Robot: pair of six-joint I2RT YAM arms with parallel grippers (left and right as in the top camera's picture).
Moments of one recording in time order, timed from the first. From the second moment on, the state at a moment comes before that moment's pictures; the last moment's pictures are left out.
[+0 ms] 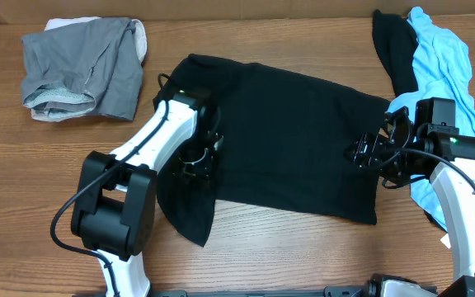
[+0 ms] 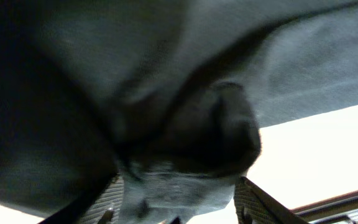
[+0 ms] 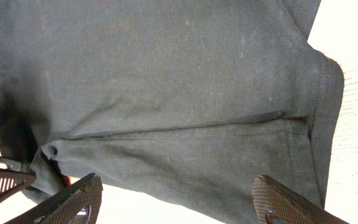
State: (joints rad) left arm -0.35 1.98 1.41 -1.27 0.13 0.02; right arm -0.16 1.38 1.04 -0.97 -0.42 0.20
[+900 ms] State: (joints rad) left arm -0.33 1.98 1.41 -1.22 0.14 0.06; right arm -0.16 1.38 1.04 -0.97 -0.42 0.20
